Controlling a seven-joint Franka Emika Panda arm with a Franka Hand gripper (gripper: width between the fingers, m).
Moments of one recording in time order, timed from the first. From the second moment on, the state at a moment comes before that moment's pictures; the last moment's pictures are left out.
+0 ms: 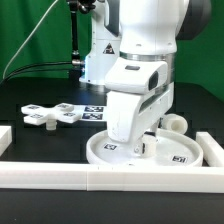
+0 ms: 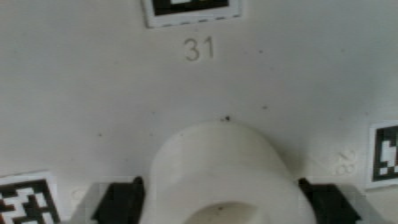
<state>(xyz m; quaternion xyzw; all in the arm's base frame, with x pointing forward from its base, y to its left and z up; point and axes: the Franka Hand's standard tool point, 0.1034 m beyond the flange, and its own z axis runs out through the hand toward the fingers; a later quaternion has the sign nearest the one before) 0.565 0.035 0.014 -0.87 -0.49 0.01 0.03</state>
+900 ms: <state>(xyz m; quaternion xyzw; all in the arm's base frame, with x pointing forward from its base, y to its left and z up) 0.528 0.060 0.063 -0.94 -0.34 0.01 0.01</state>
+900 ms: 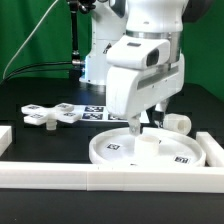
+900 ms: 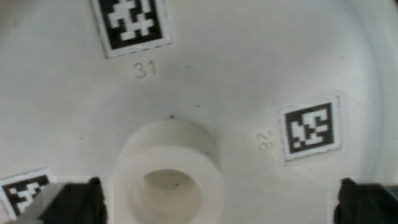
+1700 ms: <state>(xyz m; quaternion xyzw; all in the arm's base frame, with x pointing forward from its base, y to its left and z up) 0.508 0.107 0.064 -0.97 -0.23 0.05 0.01</state>
